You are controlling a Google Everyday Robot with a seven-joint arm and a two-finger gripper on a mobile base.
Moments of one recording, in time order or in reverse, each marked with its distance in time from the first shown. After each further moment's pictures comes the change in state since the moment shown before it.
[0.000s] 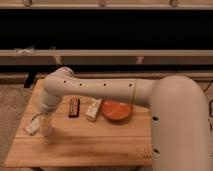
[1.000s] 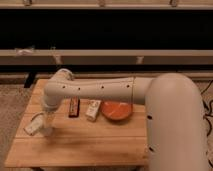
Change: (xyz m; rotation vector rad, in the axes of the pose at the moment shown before) arm -0.032 0.030 0.013 -0.102 -0.084 0.004
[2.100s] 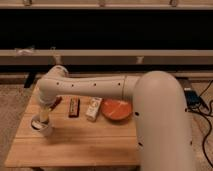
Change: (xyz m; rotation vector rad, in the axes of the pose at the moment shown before) arm 0.012 0.036 0.015 -0.032 0.008 -0.059
